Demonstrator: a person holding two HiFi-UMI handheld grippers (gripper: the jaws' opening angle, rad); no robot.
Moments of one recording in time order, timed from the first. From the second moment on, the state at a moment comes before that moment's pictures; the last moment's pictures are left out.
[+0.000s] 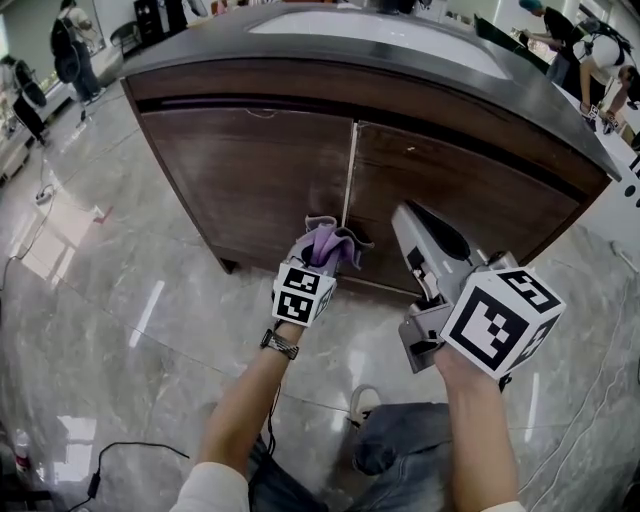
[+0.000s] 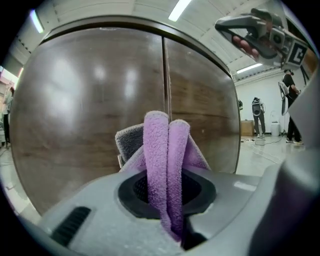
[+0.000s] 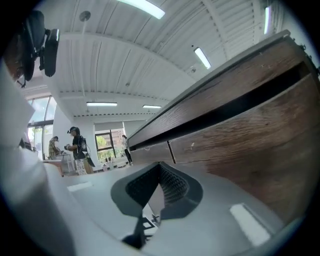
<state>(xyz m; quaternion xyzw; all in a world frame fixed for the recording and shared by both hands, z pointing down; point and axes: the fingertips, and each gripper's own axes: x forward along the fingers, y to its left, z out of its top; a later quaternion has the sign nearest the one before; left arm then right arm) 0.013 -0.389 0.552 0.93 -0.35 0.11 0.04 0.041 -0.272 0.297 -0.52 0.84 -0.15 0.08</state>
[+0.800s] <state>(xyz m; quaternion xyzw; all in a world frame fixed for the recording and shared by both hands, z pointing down) -0.030 -0.413 0.671 0.90 -0.34 0.25 0.12 0.064 -0.289 0.301 -0.53 0.82 -0.17 0.11</state>
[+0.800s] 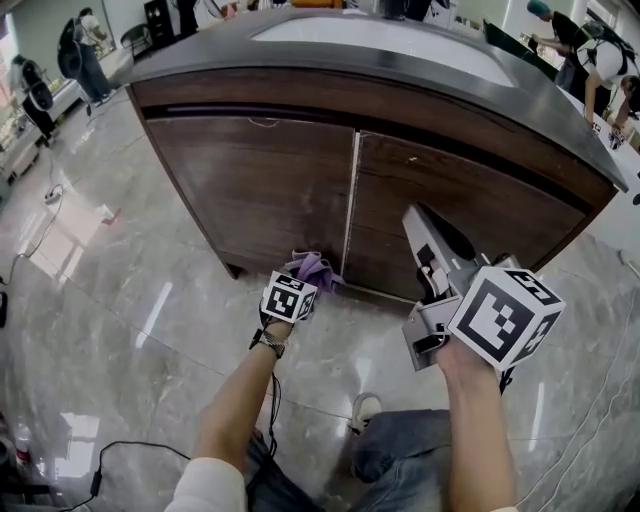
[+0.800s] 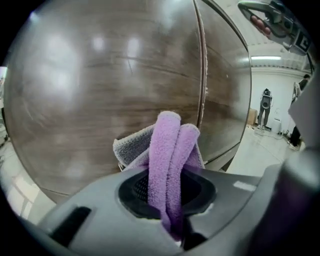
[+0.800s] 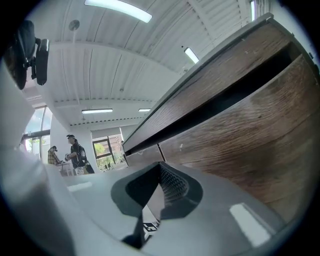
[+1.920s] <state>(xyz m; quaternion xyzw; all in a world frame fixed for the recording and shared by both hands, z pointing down) -0.120 -0.453 0.595 0.88 -0.44 0.16 0.06 0.011 -0.291 0.330 -0.51 0.85 -0.12 -0.02</state>
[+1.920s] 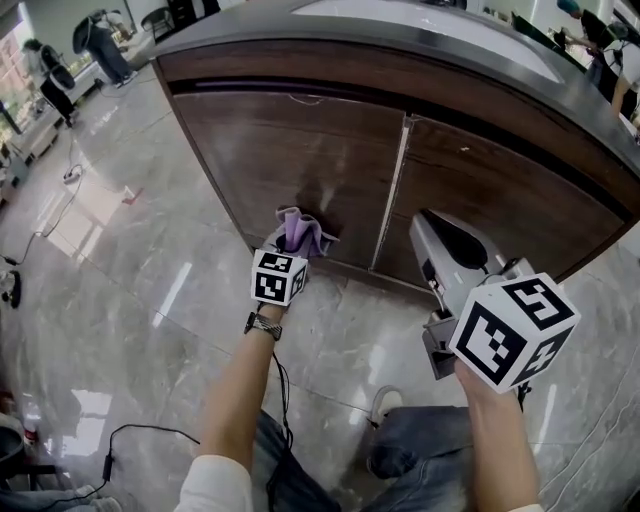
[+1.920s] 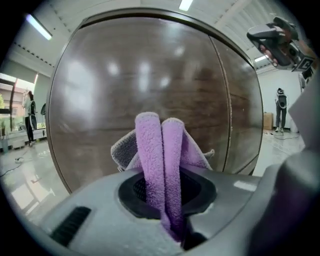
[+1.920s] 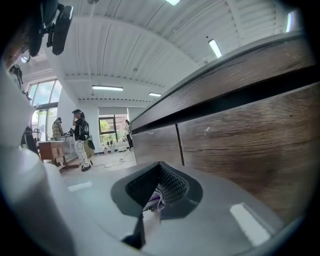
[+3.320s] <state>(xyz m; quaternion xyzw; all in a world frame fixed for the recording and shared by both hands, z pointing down) -0.189 -0.478 0.437 0.83 -0.54 0.06 -0.07 -0.075 -0.317 0.337 -0.44 0.89 -0.12 -0.04</state>
